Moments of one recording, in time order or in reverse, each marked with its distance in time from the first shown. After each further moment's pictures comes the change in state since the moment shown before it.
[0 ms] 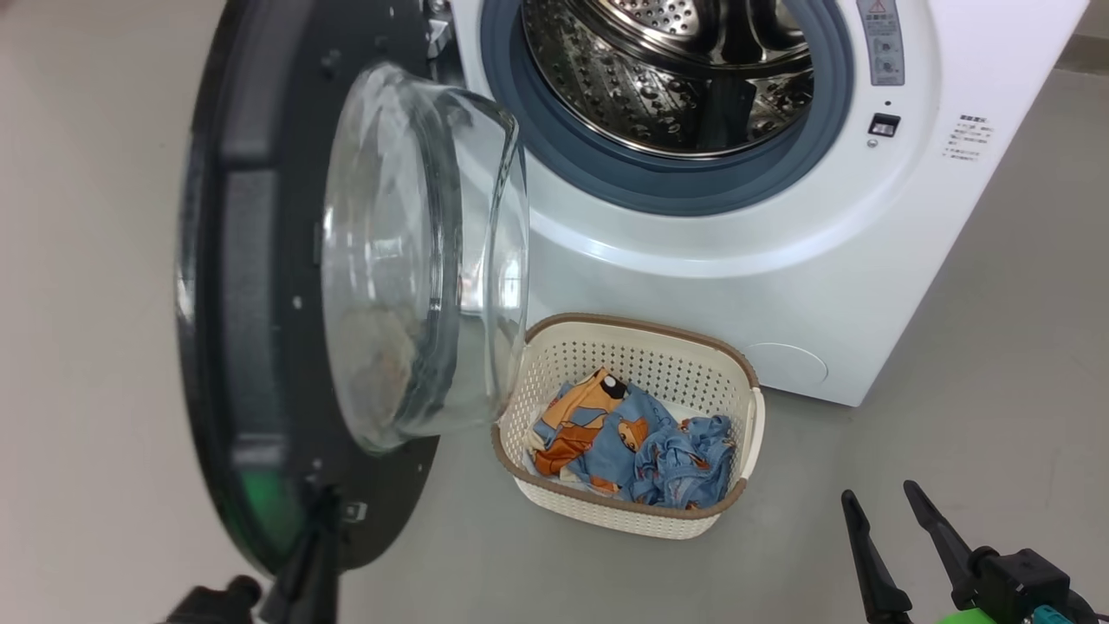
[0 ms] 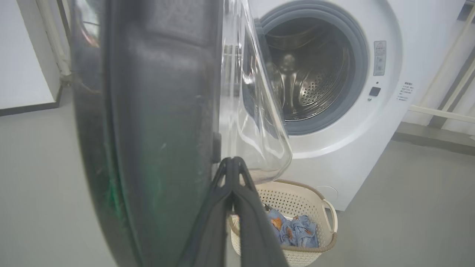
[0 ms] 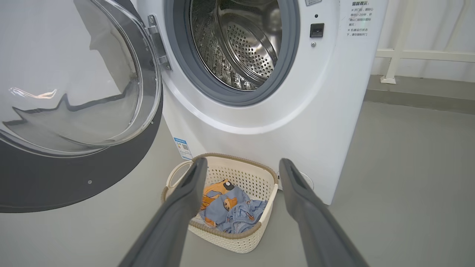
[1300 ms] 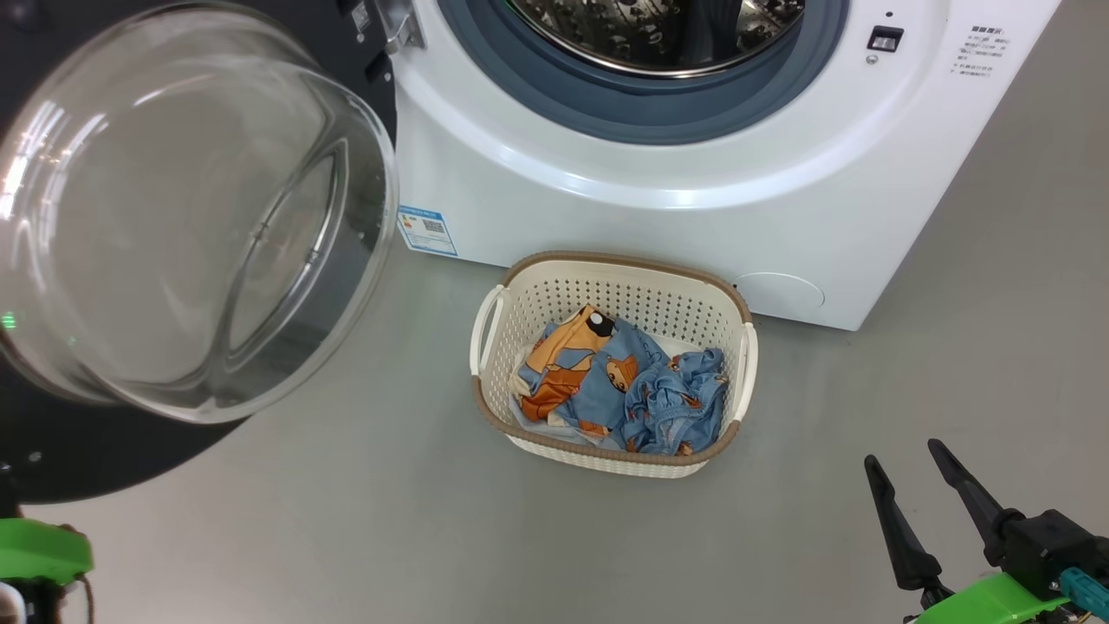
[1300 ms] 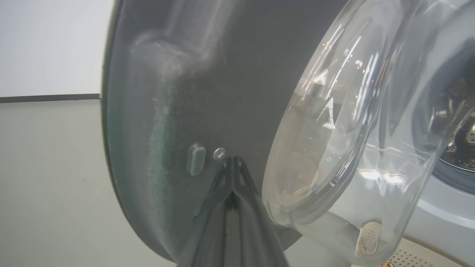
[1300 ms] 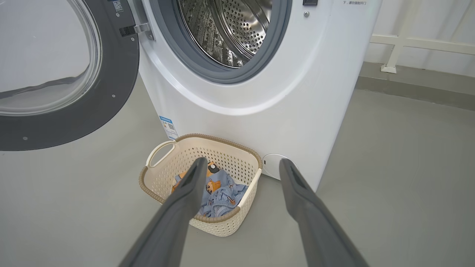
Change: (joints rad) left arm -0.351 0.088 0.505 0.486 -0.062 -0.090 -0.024; right arm -0.057 -0.117 0.041 -0.005 0.008 0.000 0.000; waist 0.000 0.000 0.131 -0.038
